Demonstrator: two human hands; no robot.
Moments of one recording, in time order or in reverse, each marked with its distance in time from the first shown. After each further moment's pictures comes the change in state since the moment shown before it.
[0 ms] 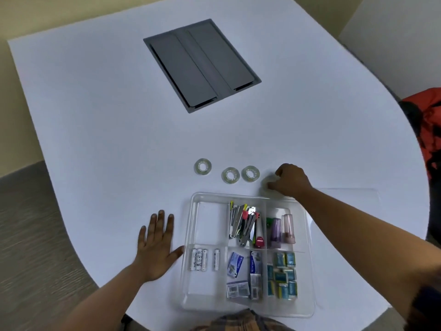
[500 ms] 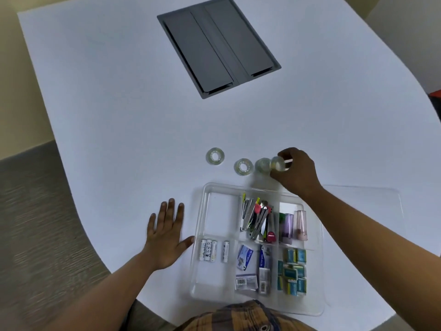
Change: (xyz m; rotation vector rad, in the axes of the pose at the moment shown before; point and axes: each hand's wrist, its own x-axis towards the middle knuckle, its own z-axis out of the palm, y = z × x) left_hand -0.001 -0.002 0.003 0.004 0.026 0.014; right_hand -0.023 -0.036 0.008 0.353 0.188 -0.185
